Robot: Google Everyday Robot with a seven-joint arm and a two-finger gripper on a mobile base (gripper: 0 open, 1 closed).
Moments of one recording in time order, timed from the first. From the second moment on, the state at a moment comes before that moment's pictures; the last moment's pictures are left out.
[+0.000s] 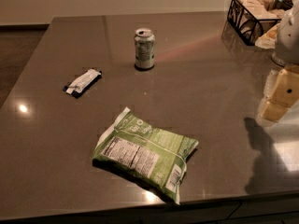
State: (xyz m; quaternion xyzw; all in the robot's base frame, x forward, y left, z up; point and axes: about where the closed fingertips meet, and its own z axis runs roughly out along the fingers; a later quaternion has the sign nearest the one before) arm 0.438 -0.216 0.980 -0.60 0.78 -0.04 0.17
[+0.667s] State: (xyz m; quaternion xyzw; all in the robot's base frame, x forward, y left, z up) arm 0.428 -0.183 0.975 -0.62 0.76 -0.02 0.17
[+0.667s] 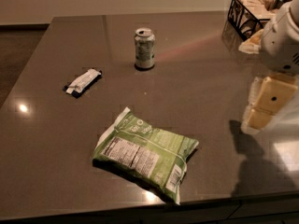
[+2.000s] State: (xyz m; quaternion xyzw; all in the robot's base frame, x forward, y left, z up) arm 0.372 -0.025 0.883 -0.69 0.70 0.08 0.15
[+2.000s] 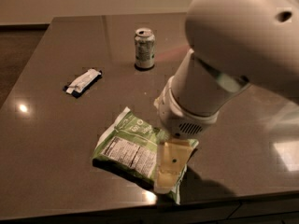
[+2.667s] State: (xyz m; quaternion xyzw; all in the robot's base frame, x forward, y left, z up) arm 0.361 0.003 0.845 -0.70 0.70 0.09 0.12
